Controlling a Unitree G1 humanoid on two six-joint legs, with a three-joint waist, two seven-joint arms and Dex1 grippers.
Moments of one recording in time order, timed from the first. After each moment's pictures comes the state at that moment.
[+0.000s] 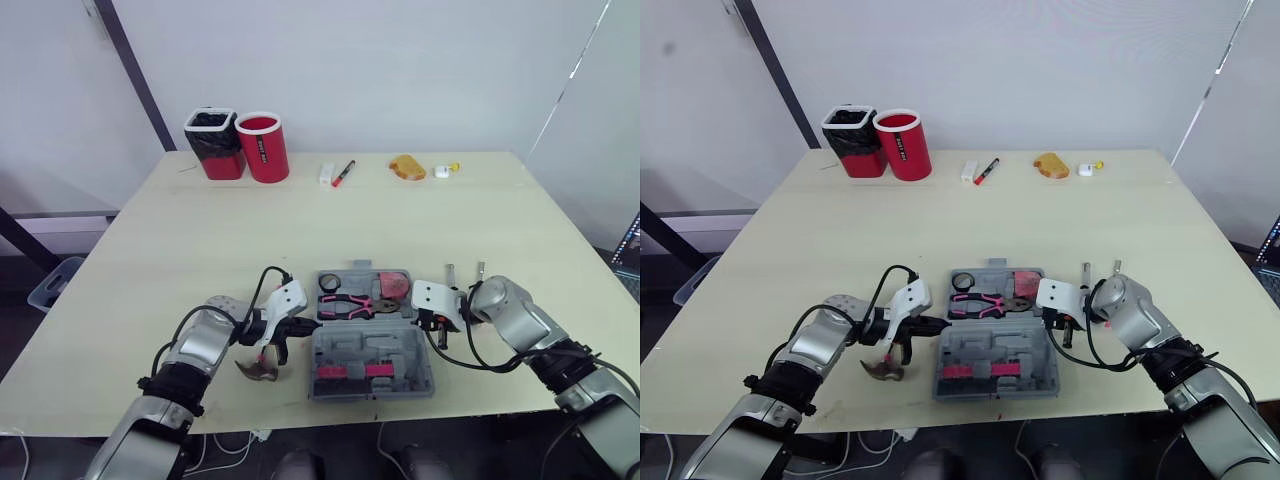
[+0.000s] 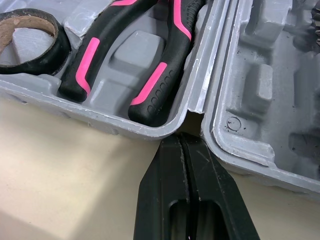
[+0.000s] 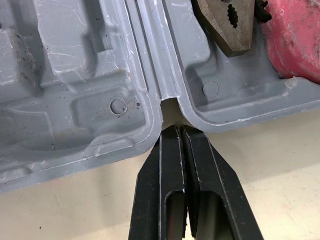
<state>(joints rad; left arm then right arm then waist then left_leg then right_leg) -0.47 0.57 -0.25 0.41 -0.03 0.20 -1.14 -0.61 -0.57 0.49 0.25 -0.19 0.42 1.08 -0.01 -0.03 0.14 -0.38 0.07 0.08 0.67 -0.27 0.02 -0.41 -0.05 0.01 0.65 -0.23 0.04</state>
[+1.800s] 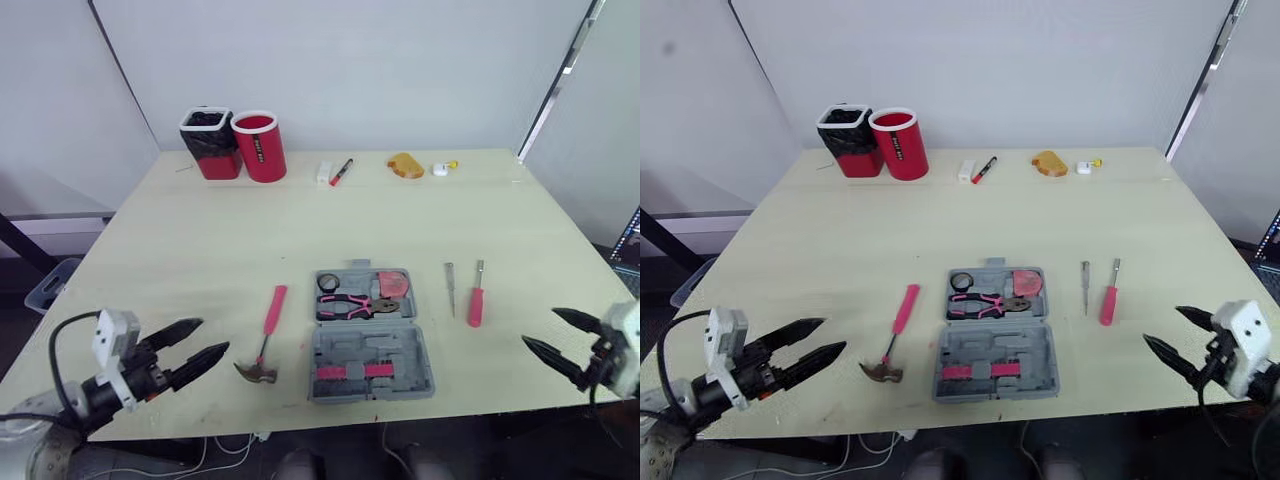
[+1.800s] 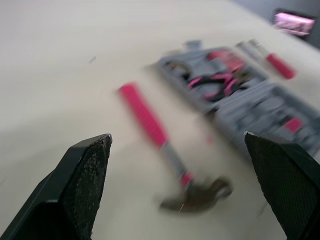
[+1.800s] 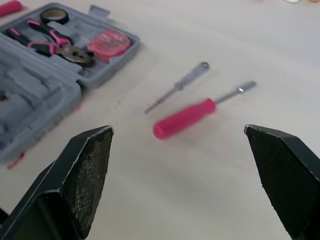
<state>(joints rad) 0.25 0.70 0.48 -0.19 -0.68 0.40 -1.11 0.20 -0.69 -0.41 -0.27 0.43 0.39 0.85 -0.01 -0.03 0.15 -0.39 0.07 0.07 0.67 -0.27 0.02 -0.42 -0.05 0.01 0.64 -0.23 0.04</state>
